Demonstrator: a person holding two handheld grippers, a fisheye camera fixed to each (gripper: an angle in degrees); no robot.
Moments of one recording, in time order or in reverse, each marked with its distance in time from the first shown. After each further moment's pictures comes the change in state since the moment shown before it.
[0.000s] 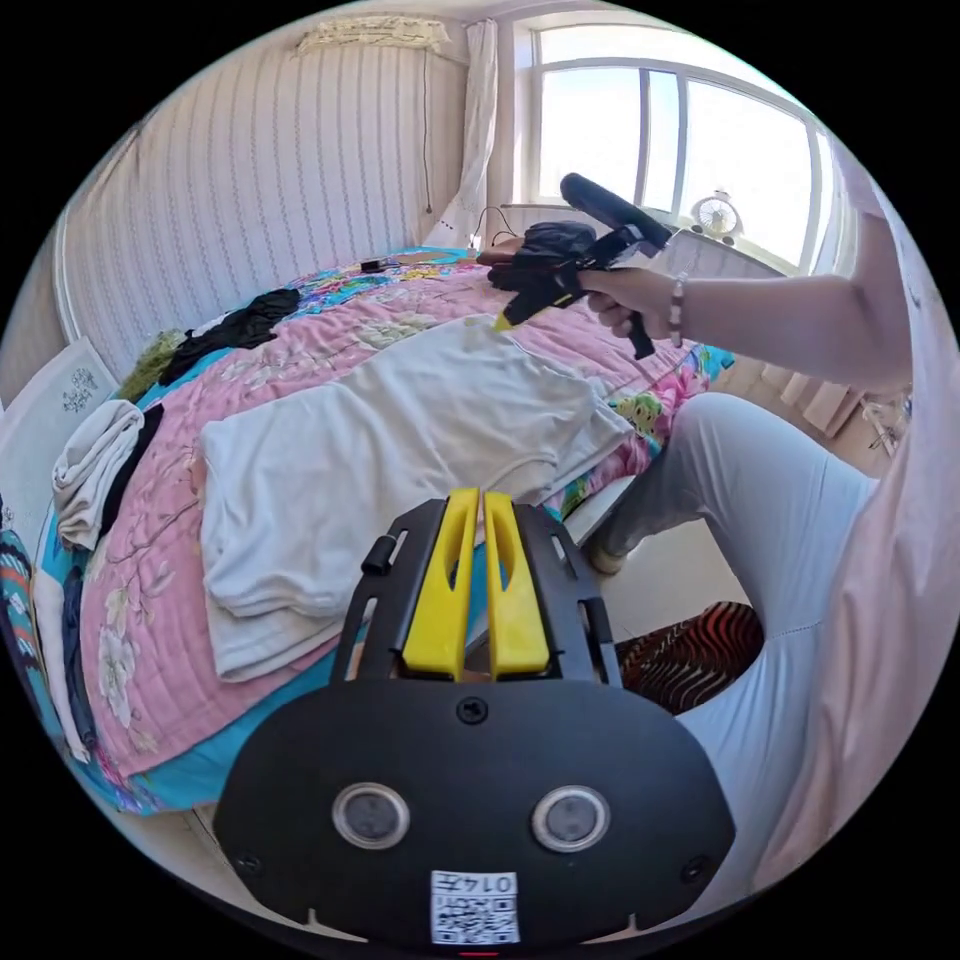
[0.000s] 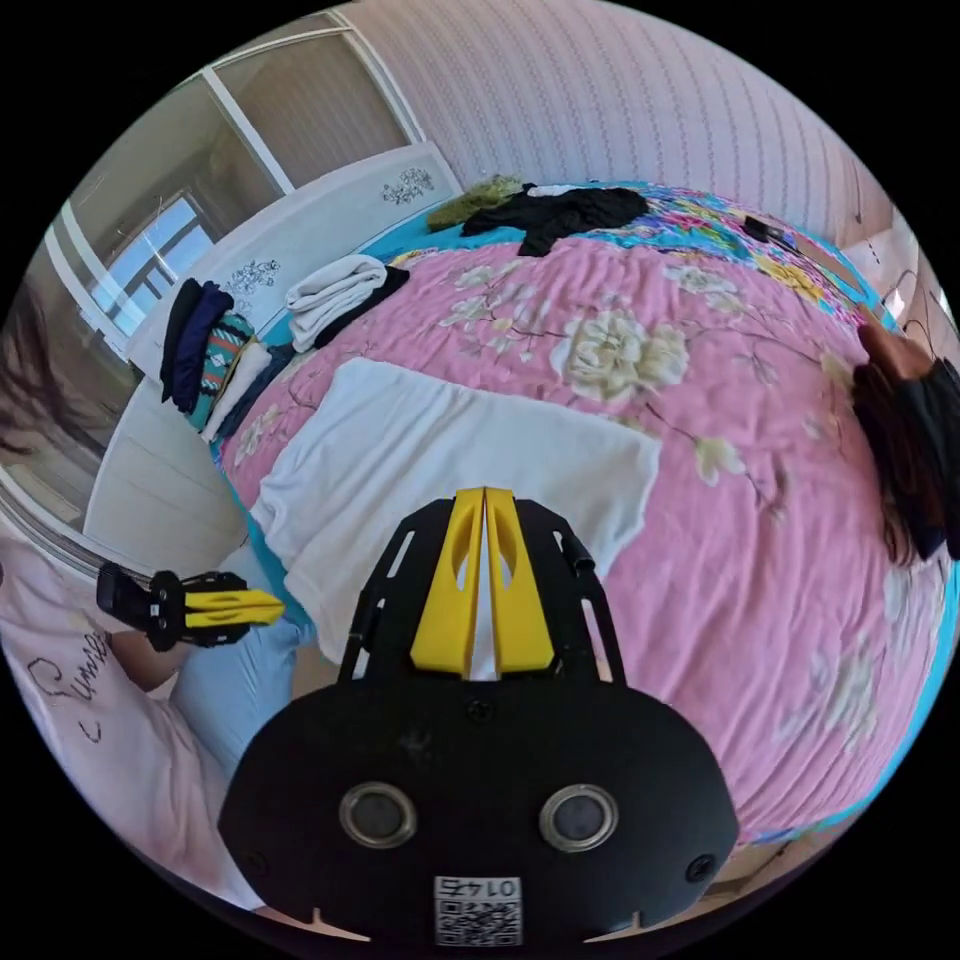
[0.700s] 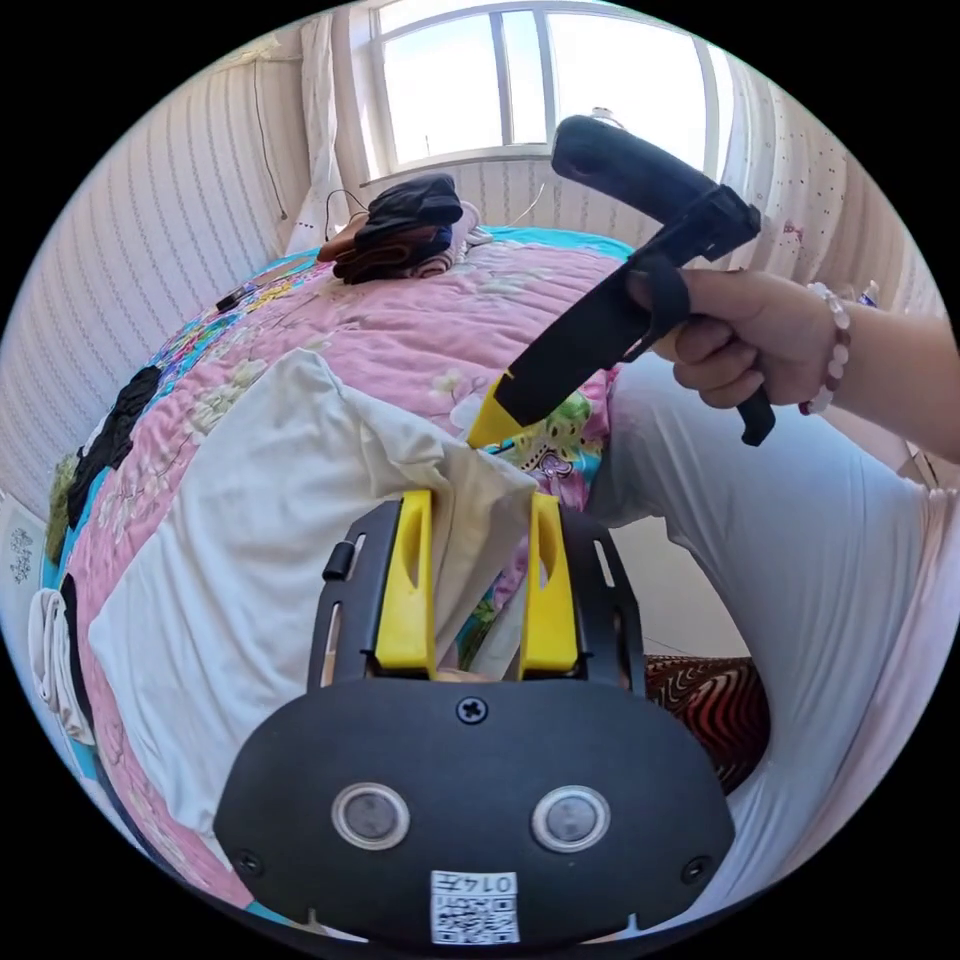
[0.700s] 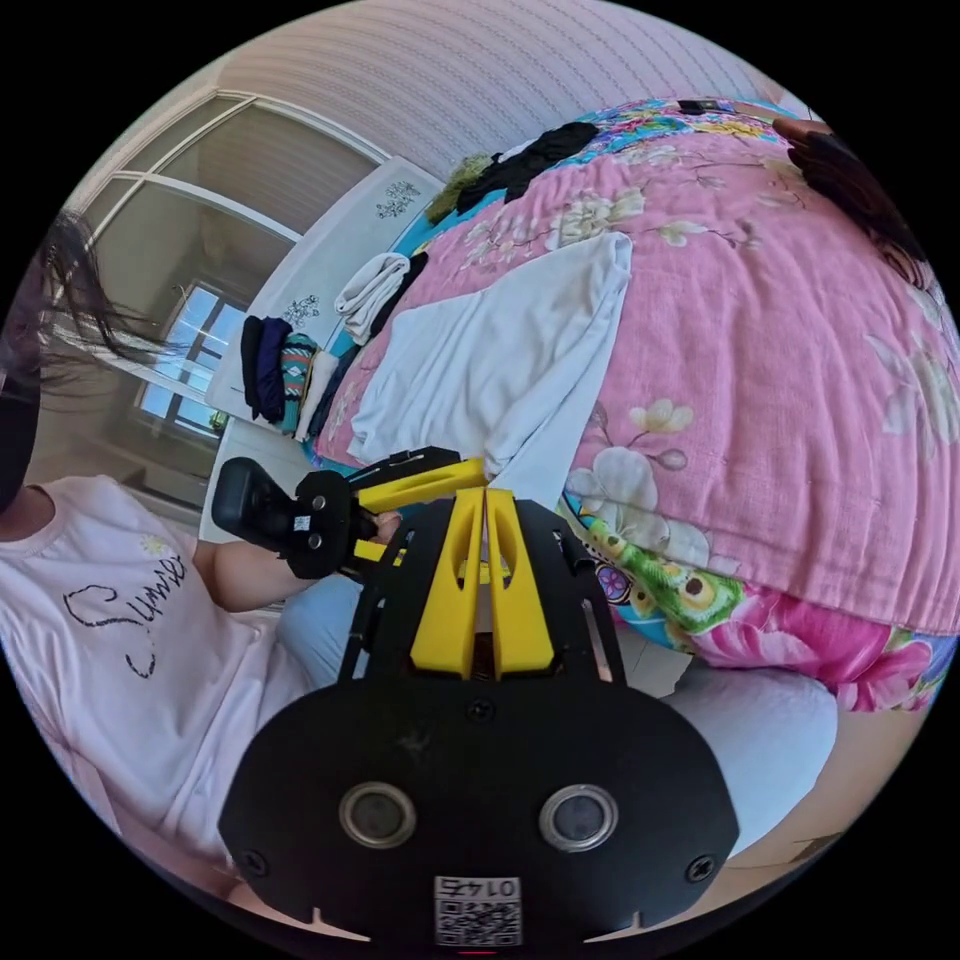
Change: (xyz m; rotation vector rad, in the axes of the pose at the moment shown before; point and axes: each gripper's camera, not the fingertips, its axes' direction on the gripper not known) left arm 0.123 -0.105 0.123 -0.084 0.114 0.259; right arm 0.106 0.176 0.004 -0.014 -0.376 0.175
